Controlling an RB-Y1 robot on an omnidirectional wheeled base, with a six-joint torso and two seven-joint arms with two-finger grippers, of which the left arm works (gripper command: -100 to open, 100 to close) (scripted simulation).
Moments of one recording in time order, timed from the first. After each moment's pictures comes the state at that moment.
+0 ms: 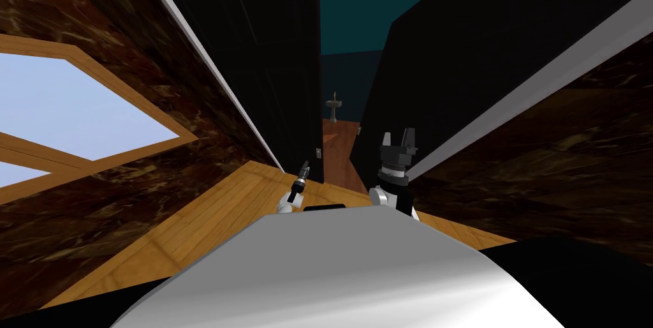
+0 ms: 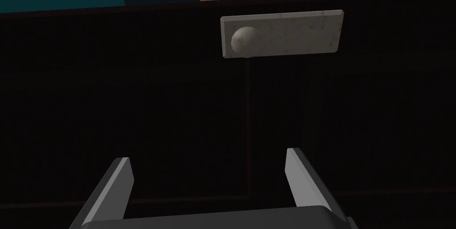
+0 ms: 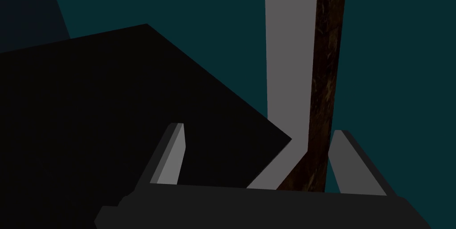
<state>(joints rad) -0.16 0.04 -0.08 -0.71 -0.17 -0.80 0.14</state>
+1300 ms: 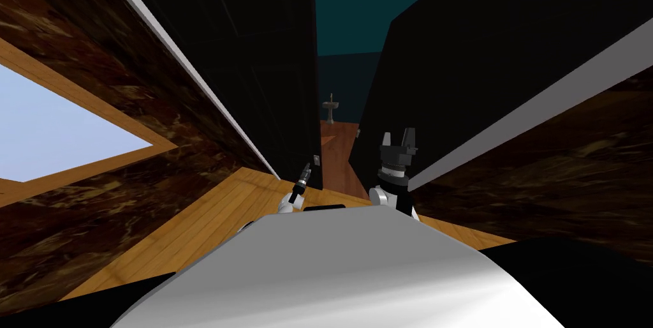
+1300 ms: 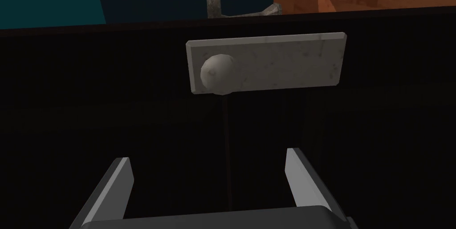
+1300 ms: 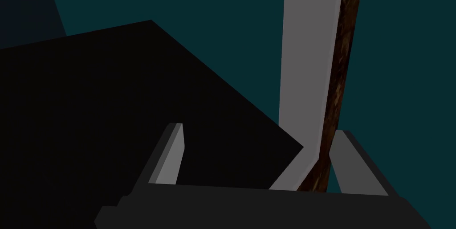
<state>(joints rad) -0.22 0.03 -0.09 -0.55 -0.18 -0.83 0.15</state>
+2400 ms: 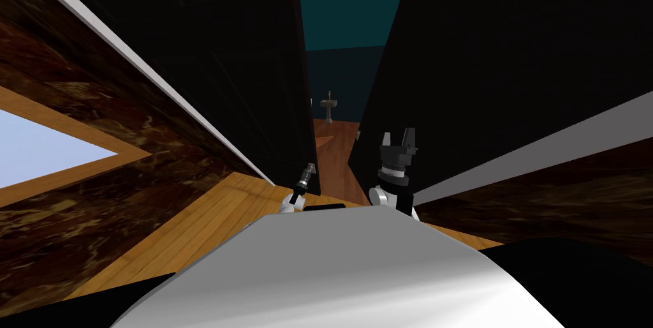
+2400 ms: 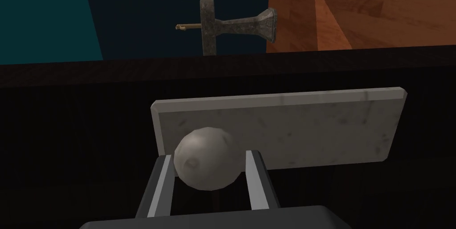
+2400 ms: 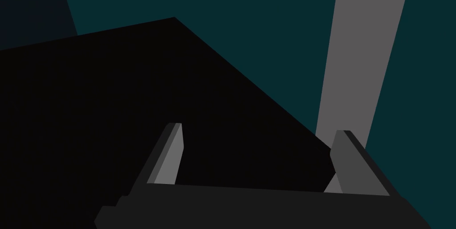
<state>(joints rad) -0.22 0.01 -0.08 -0.55 -0.17 -0.84 0.14</state>
